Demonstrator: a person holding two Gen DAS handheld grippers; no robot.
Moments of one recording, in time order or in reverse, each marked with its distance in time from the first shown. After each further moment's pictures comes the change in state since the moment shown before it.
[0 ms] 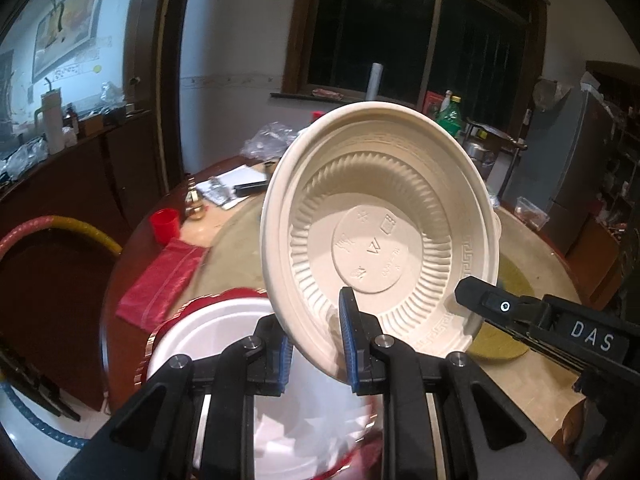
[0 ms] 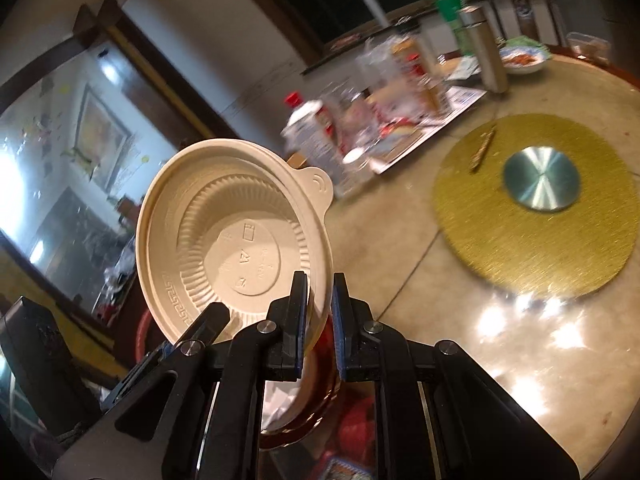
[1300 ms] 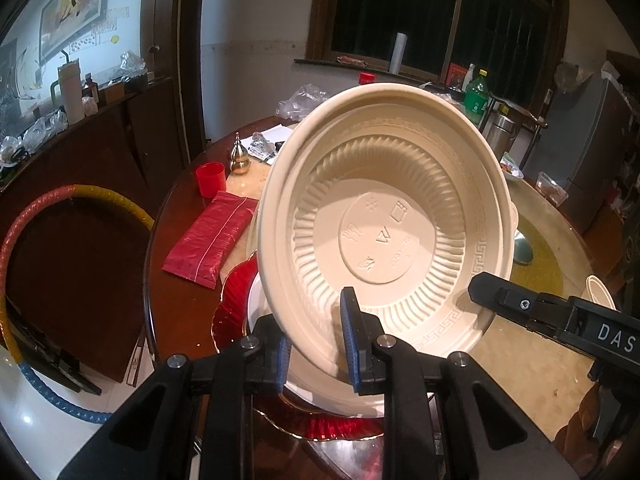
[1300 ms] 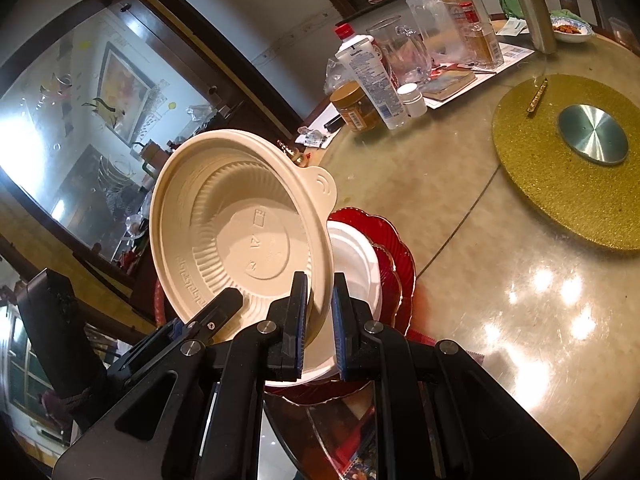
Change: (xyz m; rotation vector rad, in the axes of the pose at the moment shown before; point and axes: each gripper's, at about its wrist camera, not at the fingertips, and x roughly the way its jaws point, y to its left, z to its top) left arm -0.011 0.043 -0.023 -0.012 0.122 0.049; right arm 0.025 0.043 -0.045 -0.050 0.157 0.082
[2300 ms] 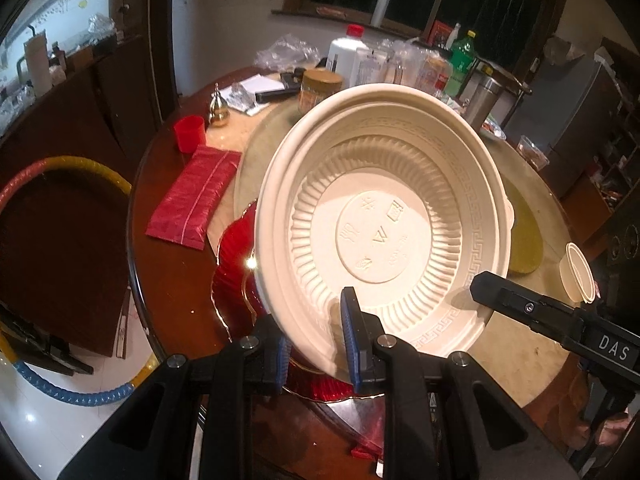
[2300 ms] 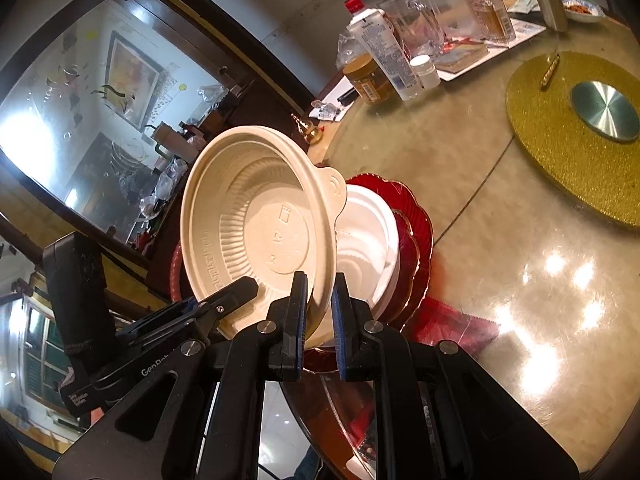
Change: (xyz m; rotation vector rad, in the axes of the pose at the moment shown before) left arm 0.013 0.023 0.005 0.019 0.219 -0.113; right arm 0.005 0.001 -0.013 0.019 0.095 0.060
